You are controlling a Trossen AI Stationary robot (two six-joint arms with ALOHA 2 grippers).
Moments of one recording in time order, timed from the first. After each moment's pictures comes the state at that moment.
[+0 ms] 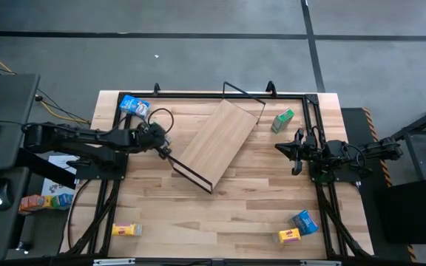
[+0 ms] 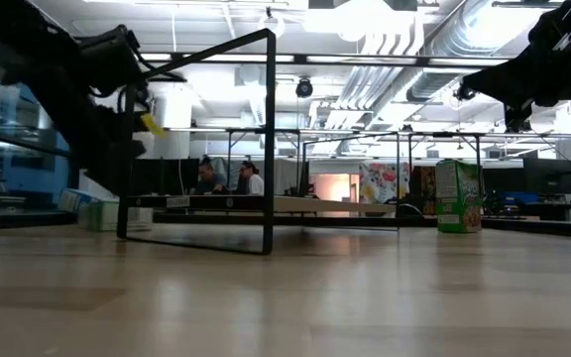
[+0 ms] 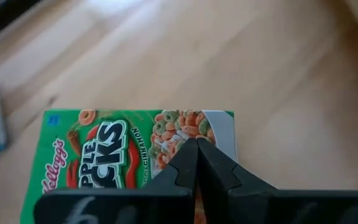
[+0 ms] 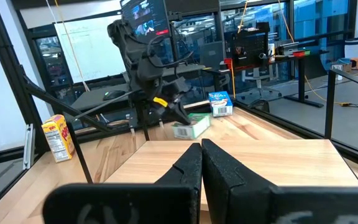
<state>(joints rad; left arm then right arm) 0.19 1.08 0.39 -0.43 -0.45 -0.49 0.20 0.01 0.01 0.09 0.41 0.13</state>
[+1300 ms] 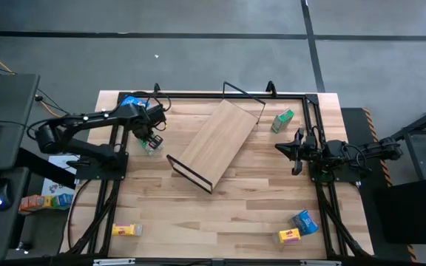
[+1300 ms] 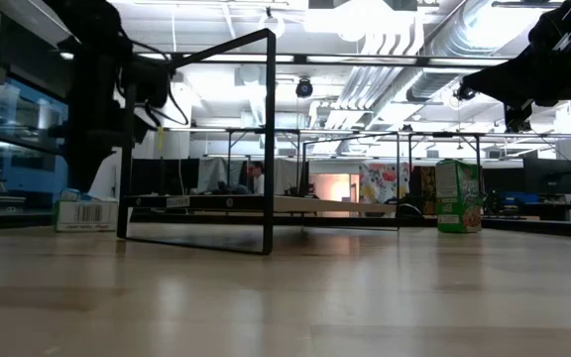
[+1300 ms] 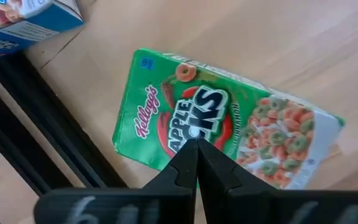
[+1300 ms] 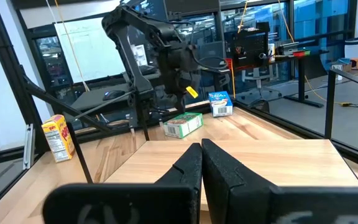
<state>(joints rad) 0.56 1.28 0.75 -1.02 -0.21 -0.36 0.20 0.01 0.01 0.09 0.41 0.13</state>
